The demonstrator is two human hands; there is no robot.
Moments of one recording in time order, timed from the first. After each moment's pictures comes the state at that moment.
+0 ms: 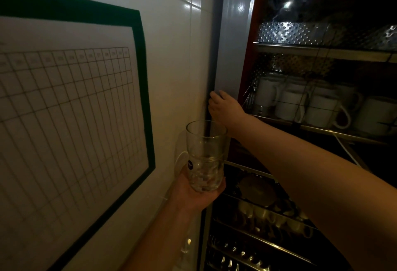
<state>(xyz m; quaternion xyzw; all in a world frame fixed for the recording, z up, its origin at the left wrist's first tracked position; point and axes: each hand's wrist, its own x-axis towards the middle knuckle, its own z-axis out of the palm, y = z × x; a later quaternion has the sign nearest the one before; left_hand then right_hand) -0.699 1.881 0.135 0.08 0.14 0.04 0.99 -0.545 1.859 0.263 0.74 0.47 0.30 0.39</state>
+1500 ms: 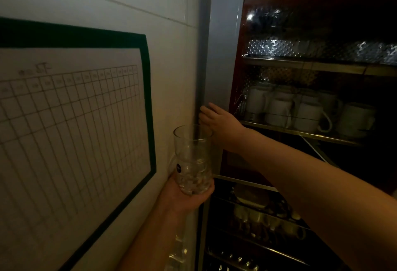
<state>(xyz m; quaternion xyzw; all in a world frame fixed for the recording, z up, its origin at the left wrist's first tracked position) -0.722 1.886 0.151 0.05 0.14 0.05 0.99 -0.569 1.830 0.260 0.71 0.53 0.31 0.35</state>
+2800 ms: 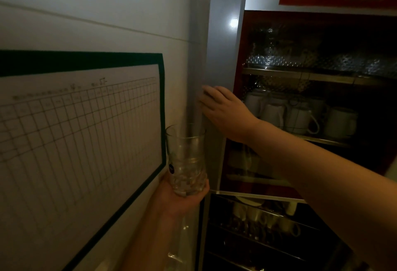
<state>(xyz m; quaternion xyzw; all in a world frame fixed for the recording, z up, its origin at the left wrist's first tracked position) -0.780 1.873 0.170 0.05 0.13 0.06 0.99 -0.633 1.784 0.315 0.65 0.50 0.50 0.26</state>
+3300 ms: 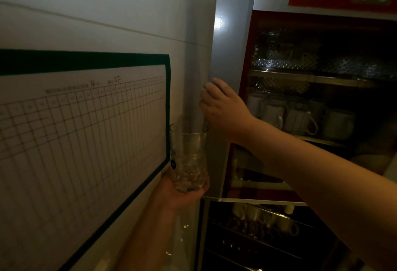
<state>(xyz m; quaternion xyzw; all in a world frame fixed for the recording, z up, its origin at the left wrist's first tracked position) -0.789 1.868 0.175 0.08 0.14 0.09 0.98 -0.671 1.780 0.324 0.64 0.47 0.55 0.26</state>
